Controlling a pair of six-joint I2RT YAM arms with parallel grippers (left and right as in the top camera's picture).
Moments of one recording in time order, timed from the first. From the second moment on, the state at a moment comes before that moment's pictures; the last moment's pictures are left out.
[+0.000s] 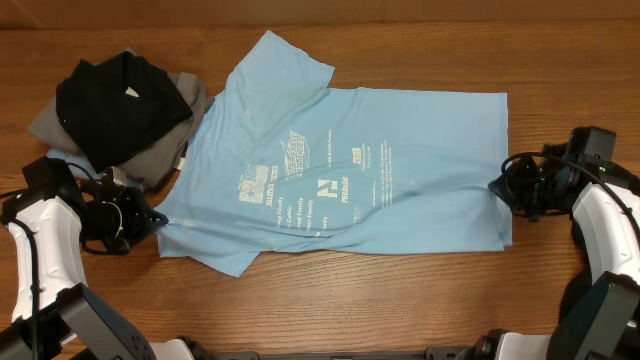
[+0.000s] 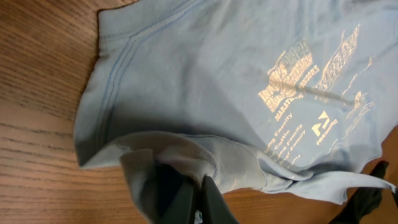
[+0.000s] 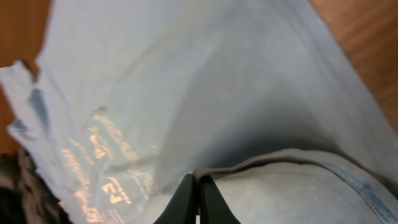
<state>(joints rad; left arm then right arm) 0.58 1.54 1.06 -1.08 0.51 -0.05 -0.37 1.53 0.99 -0.74 -0.49 0.49</state>
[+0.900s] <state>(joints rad) 0.19 1.54 1.02 -1.15 0.42 0.05 -0.37 1.53 0.99 -0.64 -0.56 0.49</state>
